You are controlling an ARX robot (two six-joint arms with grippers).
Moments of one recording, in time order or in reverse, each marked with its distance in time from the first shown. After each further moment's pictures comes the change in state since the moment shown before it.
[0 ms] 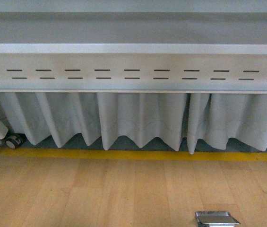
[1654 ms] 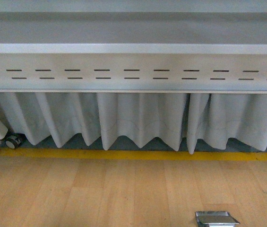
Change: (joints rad) left arm 0.000 0.000 0.000 0.000 0.000 0.000; right arm 0.000 0.000 0.000 0.000 0.000 0.000
